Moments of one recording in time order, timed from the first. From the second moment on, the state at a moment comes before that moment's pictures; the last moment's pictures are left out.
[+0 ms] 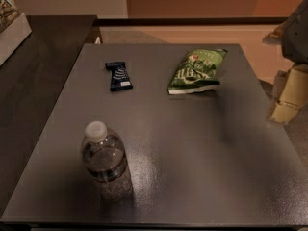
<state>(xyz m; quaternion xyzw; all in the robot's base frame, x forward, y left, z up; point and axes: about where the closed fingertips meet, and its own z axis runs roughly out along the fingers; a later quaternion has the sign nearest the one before) 0.438 -0.217 0.976 -0.60 0.78 -0.03 0.16</state>
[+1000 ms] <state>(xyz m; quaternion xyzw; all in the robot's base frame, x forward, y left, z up) 0.460 -0.208 0.975 -0.59 0.79 -0.04 0.17</state>
